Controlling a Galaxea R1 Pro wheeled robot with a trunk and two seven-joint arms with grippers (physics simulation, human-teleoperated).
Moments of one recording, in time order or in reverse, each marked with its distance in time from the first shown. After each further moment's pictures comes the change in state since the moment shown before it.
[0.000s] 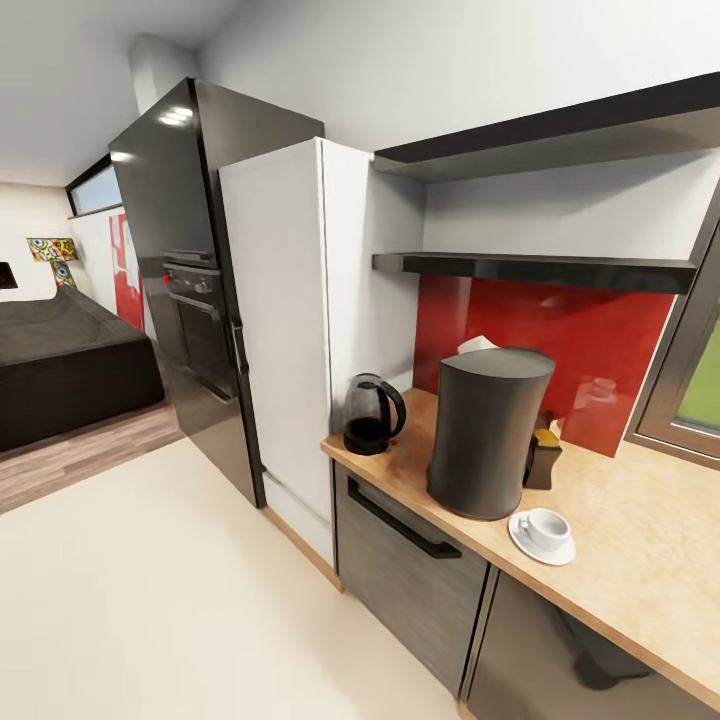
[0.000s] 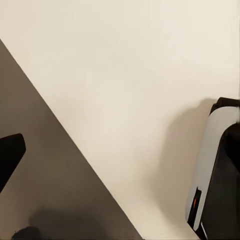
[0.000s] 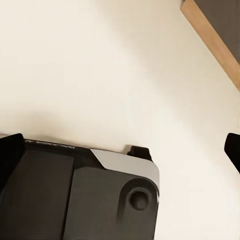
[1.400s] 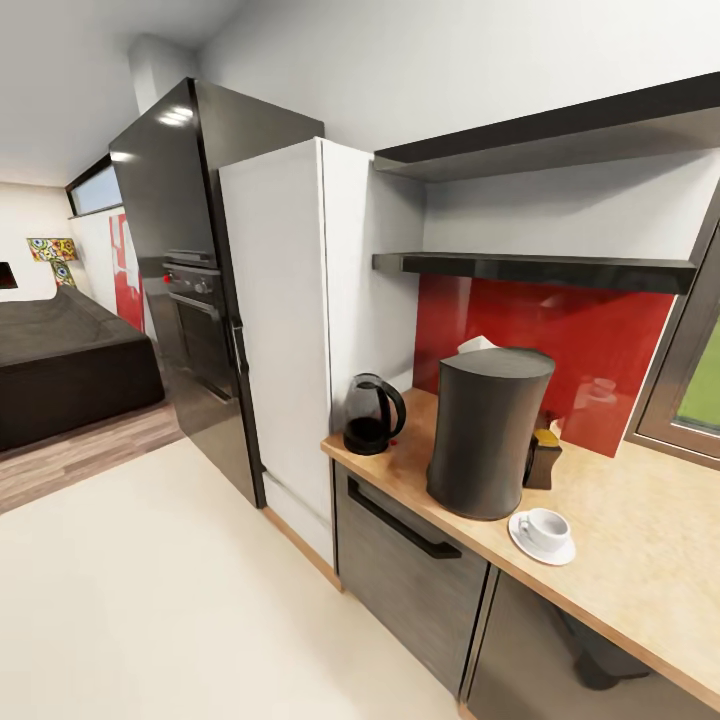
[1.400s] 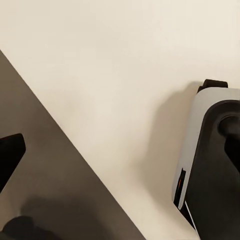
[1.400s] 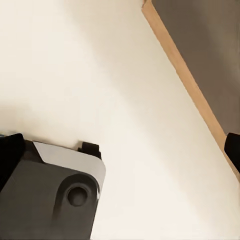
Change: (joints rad) left arm 0.000 -0.026 0.003 0.052 -0.001 -0.006 -0.005; right arm 0.008 -0.080 -0.321 0.028 0.449 -0.029 -0.004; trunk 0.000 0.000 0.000
